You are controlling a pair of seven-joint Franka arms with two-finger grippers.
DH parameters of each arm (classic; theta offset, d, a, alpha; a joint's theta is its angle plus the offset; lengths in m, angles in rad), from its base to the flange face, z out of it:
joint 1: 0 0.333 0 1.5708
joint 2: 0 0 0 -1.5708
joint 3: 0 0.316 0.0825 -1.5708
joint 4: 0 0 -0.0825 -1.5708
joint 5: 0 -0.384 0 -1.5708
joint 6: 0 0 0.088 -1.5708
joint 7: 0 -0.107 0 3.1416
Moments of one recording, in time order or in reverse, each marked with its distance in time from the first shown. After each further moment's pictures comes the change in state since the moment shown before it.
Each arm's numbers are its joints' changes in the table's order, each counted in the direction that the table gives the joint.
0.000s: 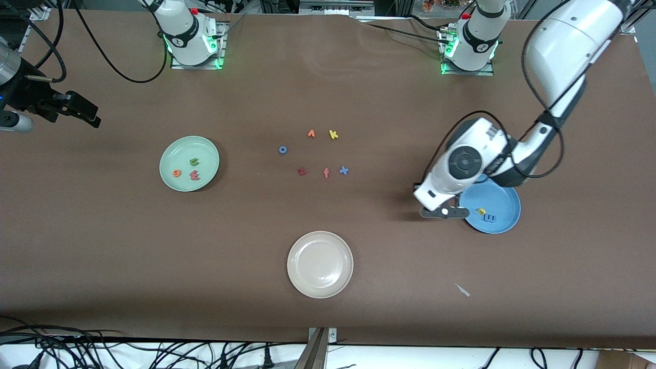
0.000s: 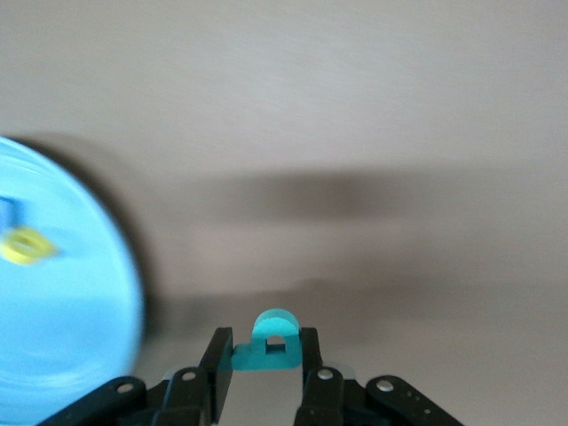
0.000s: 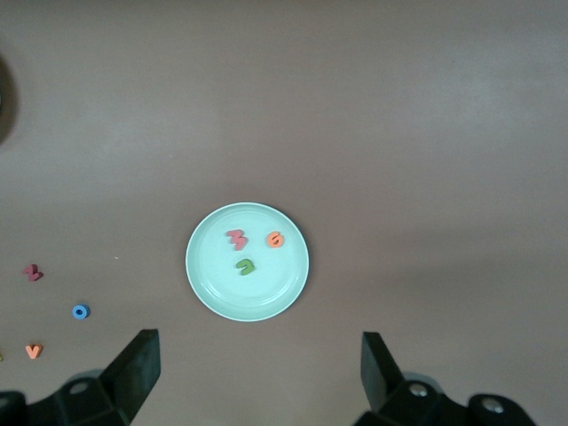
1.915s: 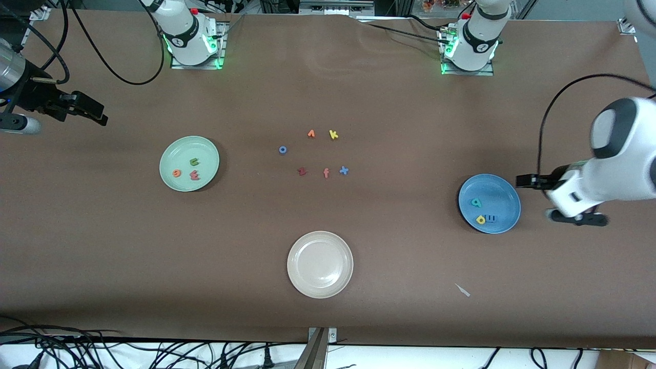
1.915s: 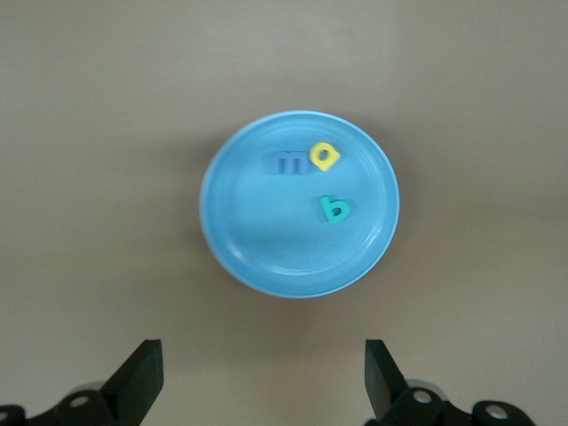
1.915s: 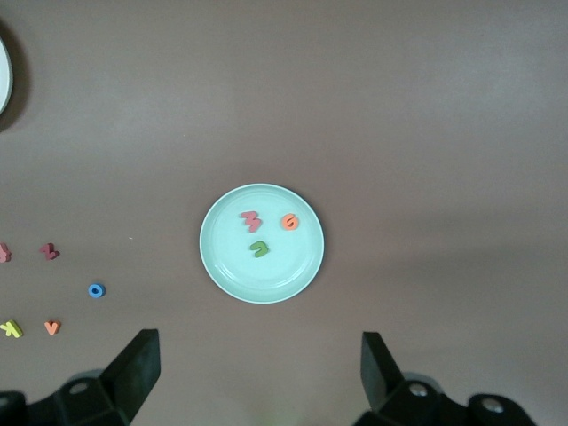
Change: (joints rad) left arm 0.218 0.255 0.131 -0.212 0.333 -0.396 -0.529; right arm 0.009 -0.016 -0.004 -0.011 -0.038 -0.041 0.010
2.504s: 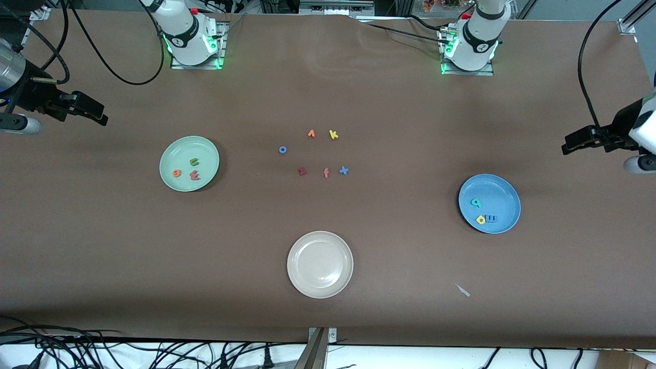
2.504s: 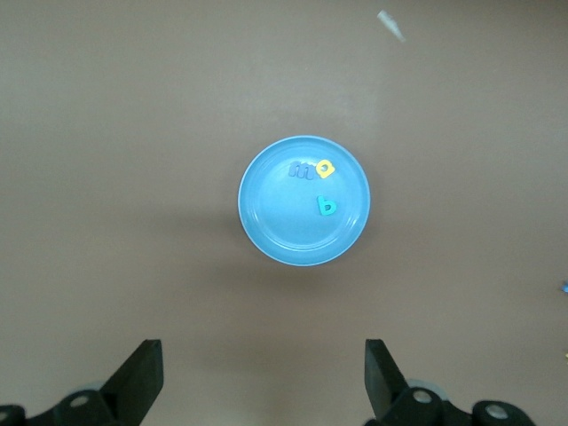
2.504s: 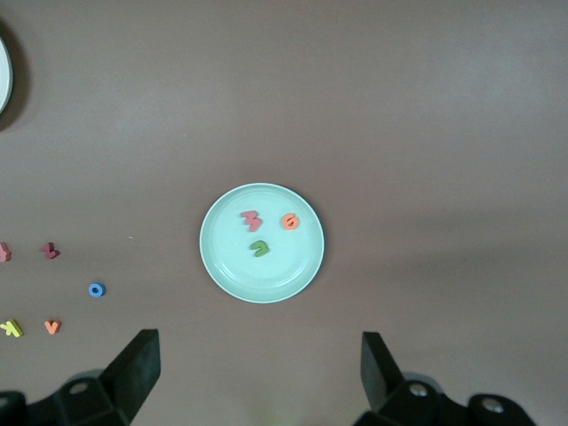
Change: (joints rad) left arm -0.279 0.298 0.355 -0.050 0.201 -0.123 -0.004; right arm 0.000 0.000 0.000 -0.001 0.000 -0.002 0.000
